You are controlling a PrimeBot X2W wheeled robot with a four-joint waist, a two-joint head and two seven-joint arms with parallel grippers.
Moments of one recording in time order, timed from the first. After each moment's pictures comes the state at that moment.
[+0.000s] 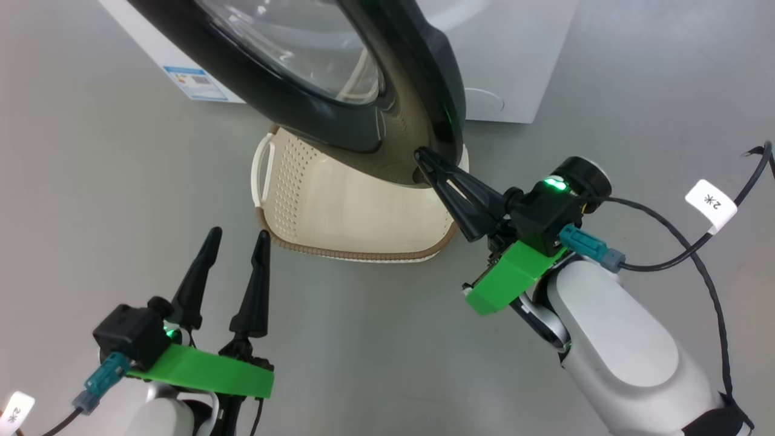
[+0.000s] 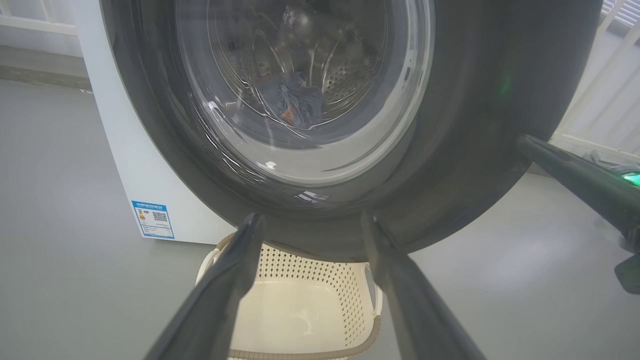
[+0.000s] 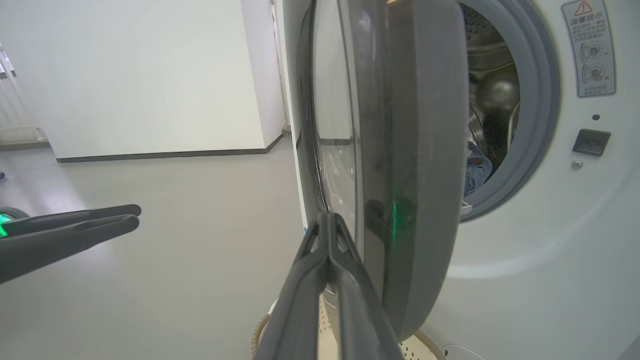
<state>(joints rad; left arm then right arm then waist) -0.20 0.11 -0.24 0.05 -0.46 -0.13 -0.26 -0.64 -0.16 0.53 0.30 0.25 0.13 -0.26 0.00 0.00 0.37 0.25</state>
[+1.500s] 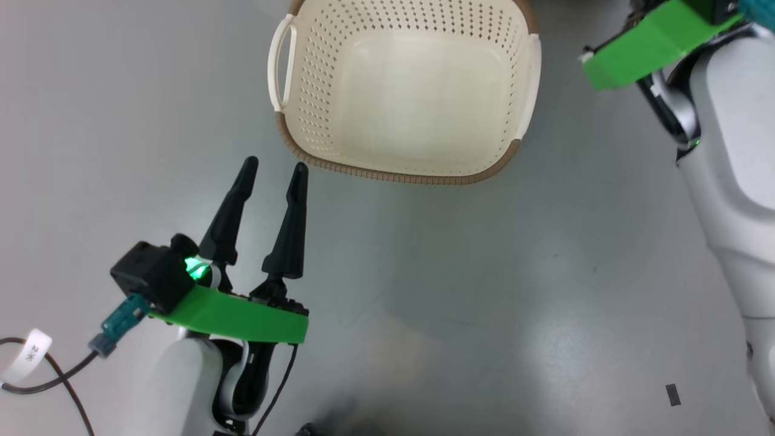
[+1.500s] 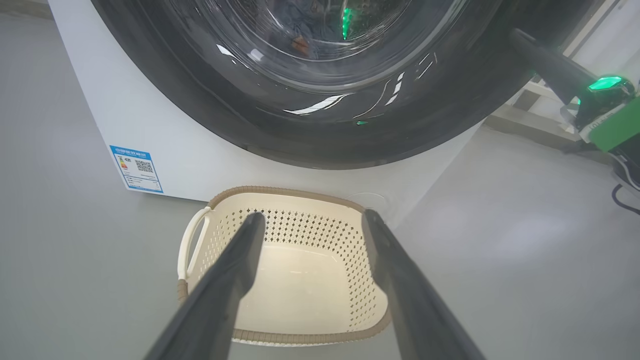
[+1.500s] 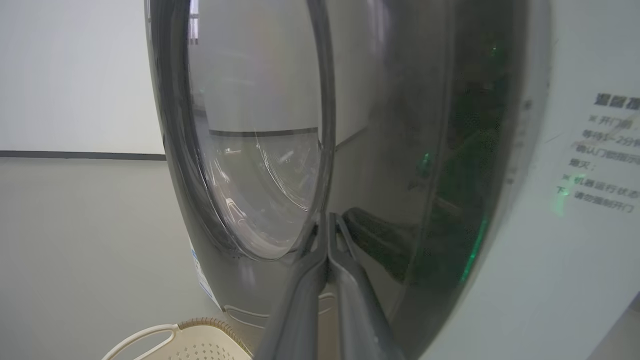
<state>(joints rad) -0.38 0.06 -0.31 0.06 -0.52 -0.13 -0.26 -1.09 -0.29 0.35 0.41 0.13 0.13 -0.25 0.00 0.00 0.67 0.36</state>
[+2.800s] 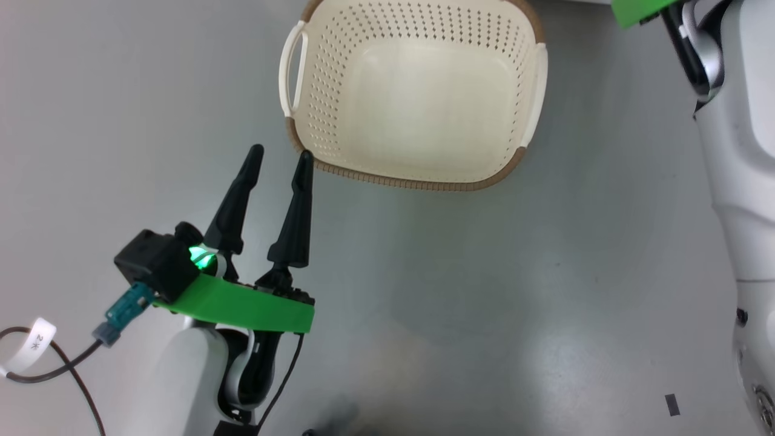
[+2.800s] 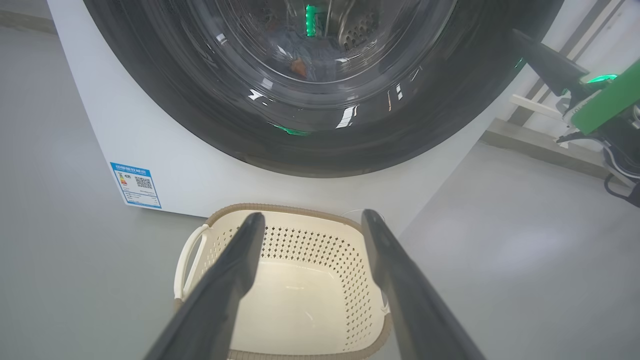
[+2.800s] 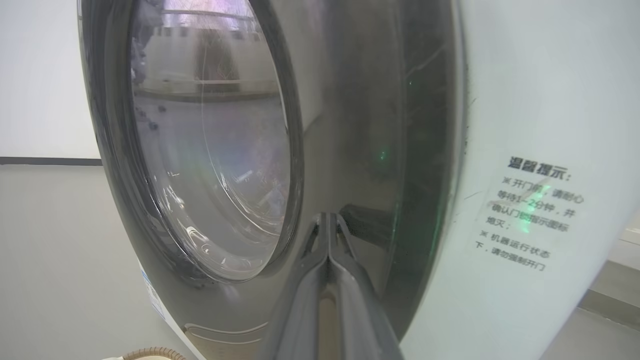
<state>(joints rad) -0.41 0.04 -0.32 0.07 -0.52 -0.13 -0.26 -1.20 -0.22 0.19 0.54 -0.02 0.14 -0.25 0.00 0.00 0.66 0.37</state>
